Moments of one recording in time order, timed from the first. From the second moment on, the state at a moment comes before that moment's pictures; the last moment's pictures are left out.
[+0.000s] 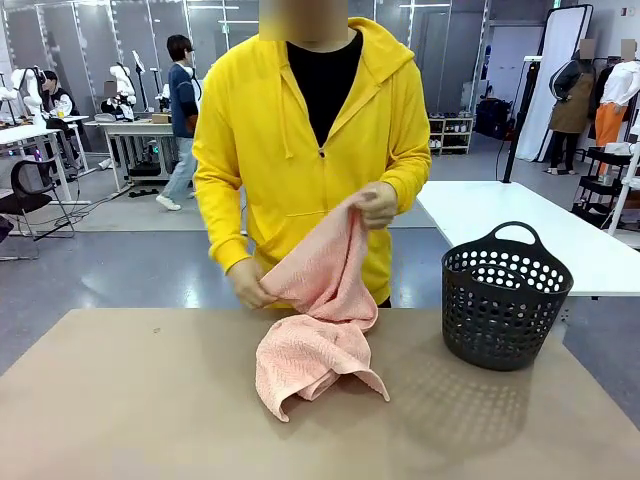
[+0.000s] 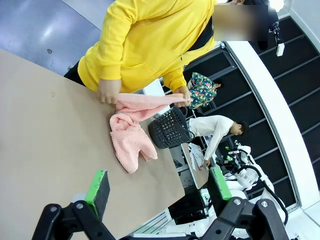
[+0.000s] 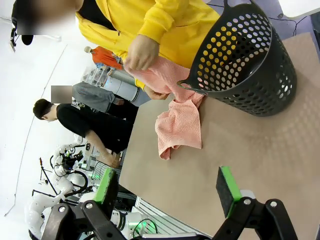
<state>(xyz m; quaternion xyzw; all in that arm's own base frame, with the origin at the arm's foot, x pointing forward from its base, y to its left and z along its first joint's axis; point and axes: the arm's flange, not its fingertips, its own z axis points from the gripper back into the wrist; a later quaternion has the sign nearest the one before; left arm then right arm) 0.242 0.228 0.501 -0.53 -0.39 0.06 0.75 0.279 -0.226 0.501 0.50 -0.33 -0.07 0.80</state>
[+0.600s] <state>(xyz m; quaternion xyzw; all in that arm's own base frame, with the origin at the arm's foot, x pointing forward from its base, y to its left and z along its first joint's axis) 0.242 0.228 0.501 -0.53 -0.39 0.06 0.75 0.279 -0.226 0.501 0.50 -0.33 -0.07 0.80</state>
